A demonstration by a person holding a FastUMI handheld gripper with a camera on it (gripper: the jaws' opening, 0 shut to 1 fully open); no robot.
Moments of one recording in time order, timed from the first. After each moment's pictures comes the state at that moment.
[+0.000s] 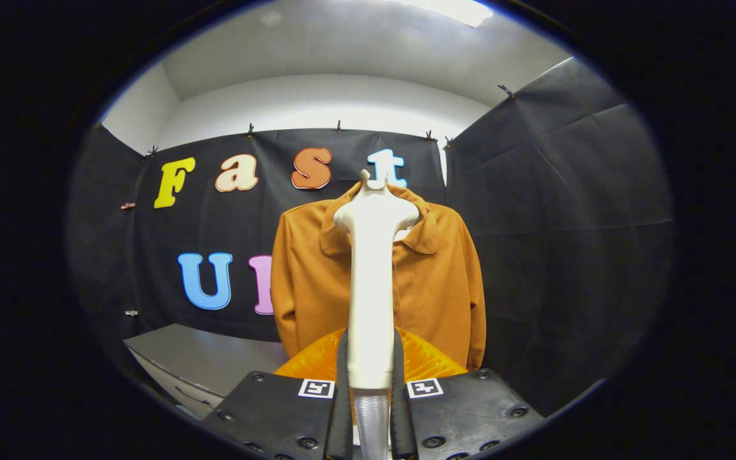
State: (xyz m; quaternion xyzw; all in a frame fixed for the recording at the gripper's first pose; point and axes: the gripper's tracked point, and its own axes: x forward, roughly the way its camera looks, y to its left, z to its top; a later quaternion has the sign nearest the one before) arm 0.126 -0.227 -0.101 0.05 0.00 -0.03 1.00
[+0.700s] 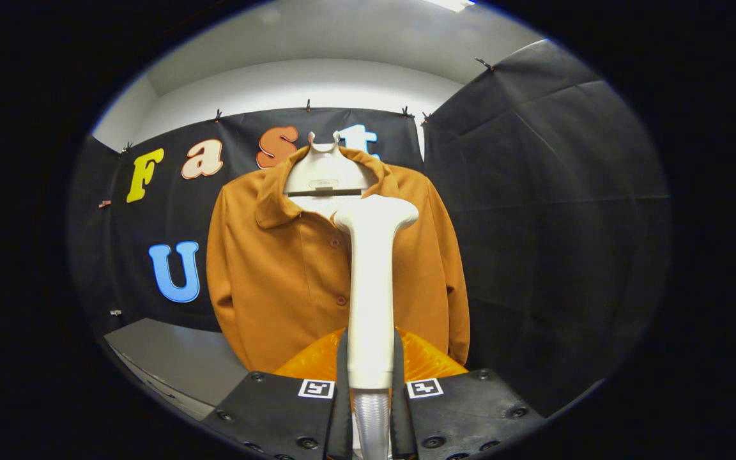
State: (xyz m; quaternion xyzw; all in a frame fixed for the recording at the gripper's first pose) arm 0.183 -0.292 -0.181 0.07 0.06 -0.06 0.99
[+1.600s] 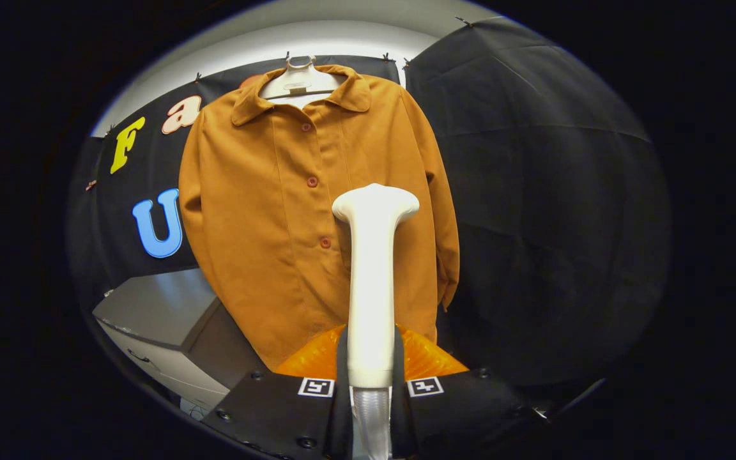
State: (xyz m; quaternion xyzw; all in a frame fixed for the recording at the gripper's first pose) arm 0.127 -0.295 -0.330 0.08 0.20 -0.09 0.97
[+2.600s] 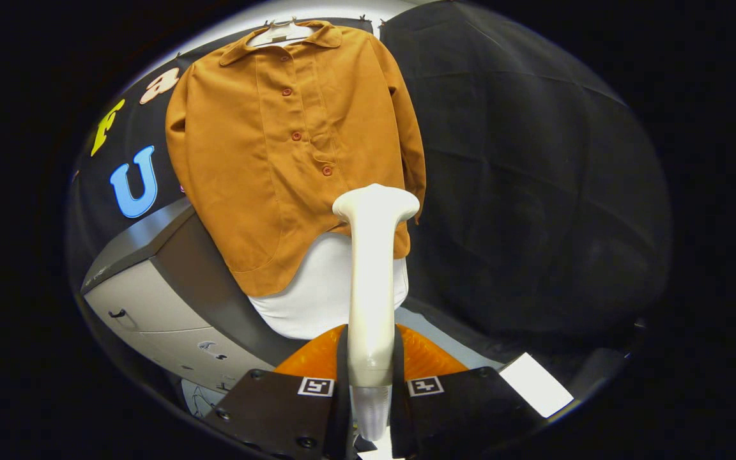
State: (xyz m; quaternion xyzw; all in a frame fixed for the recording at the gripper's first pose) arm 0.021 -0.278 -0.415 0.10 0.32 -0.14 0.93
